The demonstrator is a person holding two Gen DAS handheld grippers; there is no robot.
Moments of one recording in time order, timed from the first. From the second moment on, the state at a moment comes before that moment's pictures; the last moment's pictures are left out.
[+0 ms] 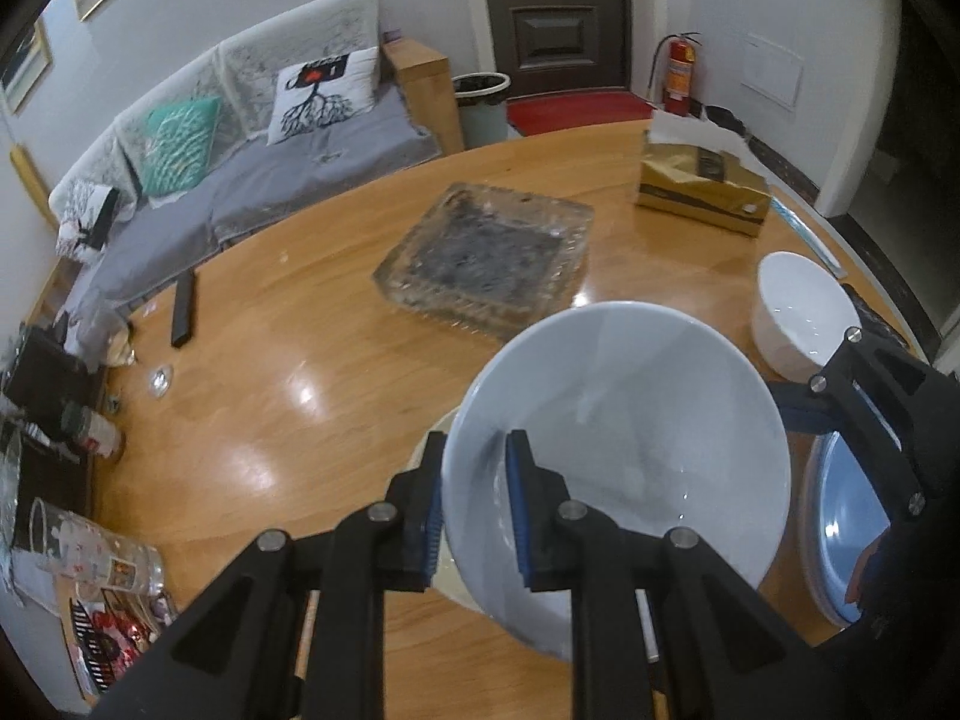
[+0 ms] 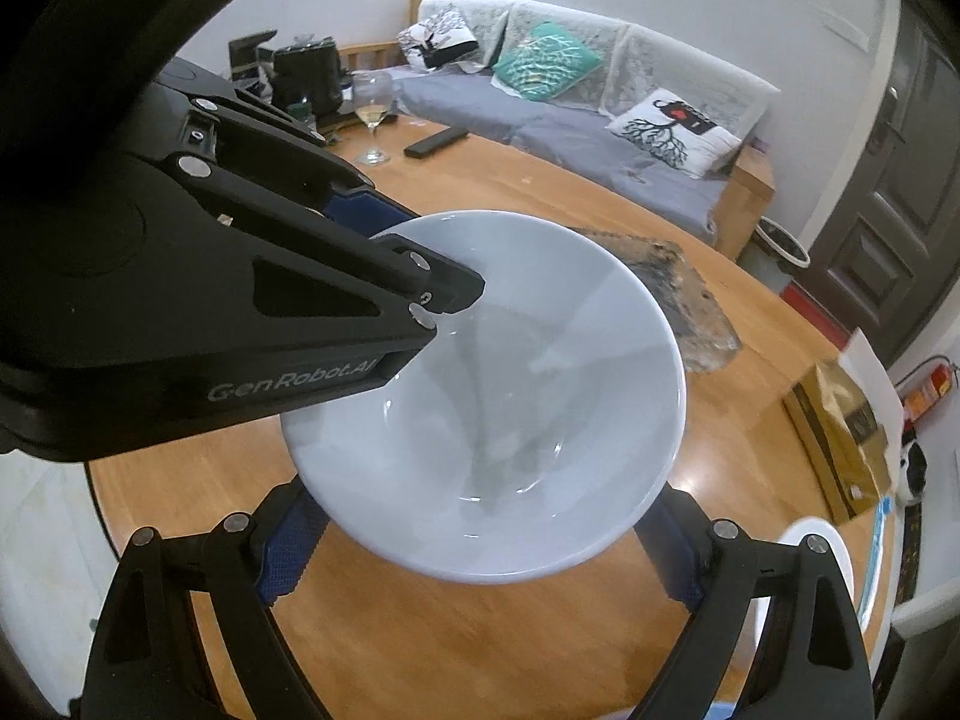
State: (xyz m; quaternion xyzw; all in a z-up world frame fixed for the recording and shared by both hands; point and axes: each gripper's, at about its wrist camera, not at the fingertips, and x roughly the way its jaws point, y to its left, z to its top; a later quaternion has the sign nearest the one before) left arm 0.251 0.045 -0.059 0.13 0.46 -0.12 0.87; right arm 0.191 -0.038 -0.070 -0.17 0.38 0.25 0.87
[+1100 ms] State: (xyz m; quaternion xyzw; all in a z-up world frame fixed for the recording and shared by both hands) left arm 0.284 0.077 -0.122 0.10 0.50 -0.12 0.85; right arm 0.236 -0.012 -0.095 -0.16 0.45 0.29 0.83
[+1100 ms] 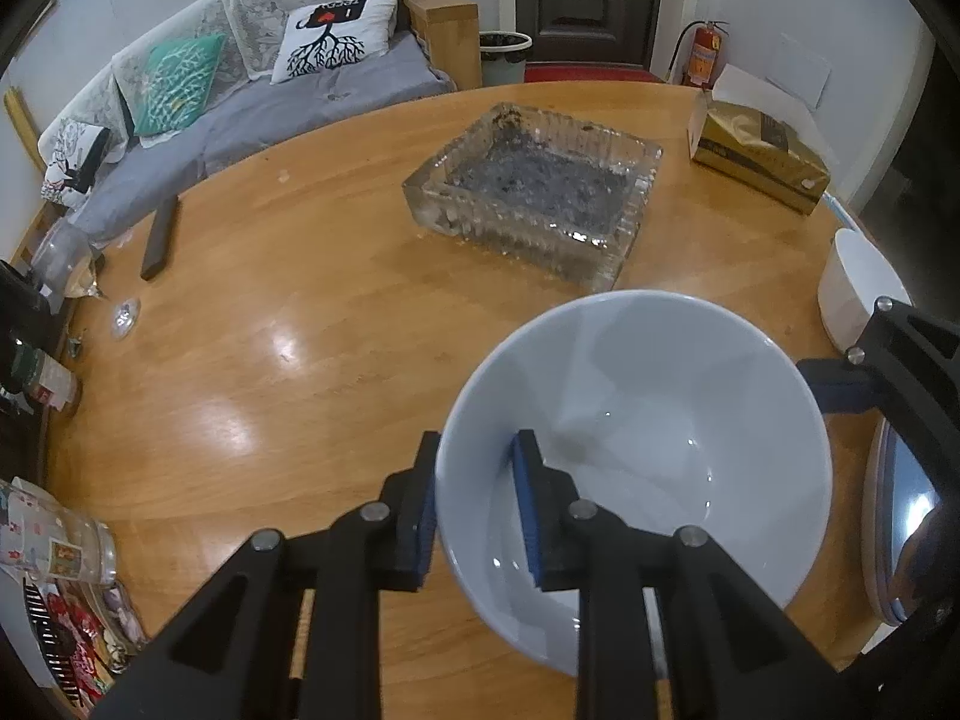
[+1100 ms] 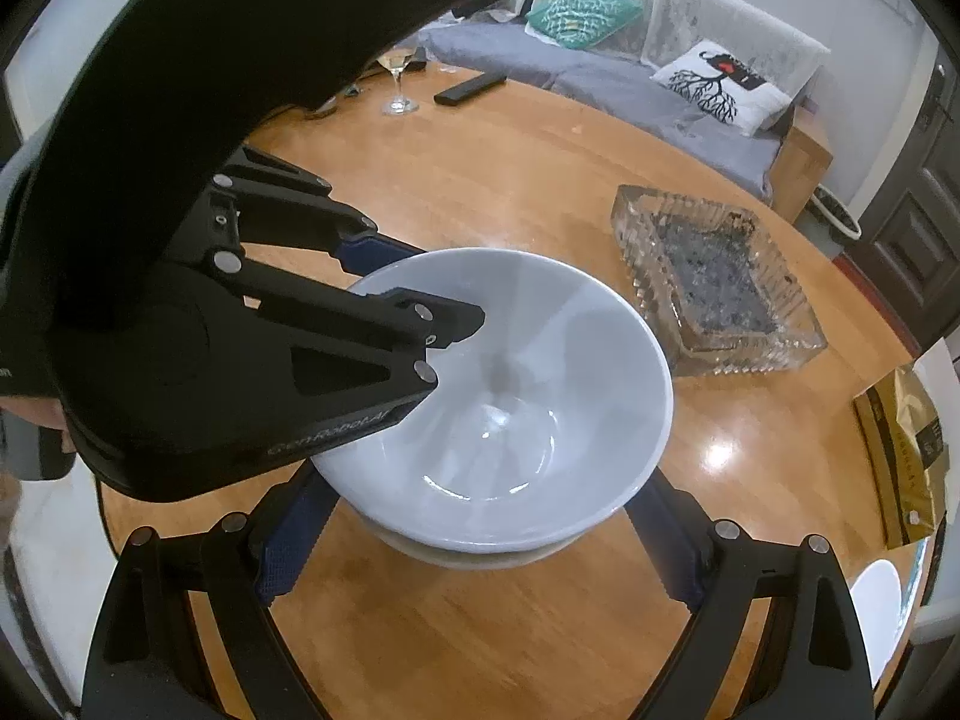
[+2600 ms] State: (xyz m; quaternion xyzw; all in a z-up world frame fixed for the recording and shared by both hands) left arm 0.244 -0.046 -0.008 0.08 0.43 -0.16 0.89; right arm 0.150 -0.221 -0.044 -0.08 0.37 0.21 0.90
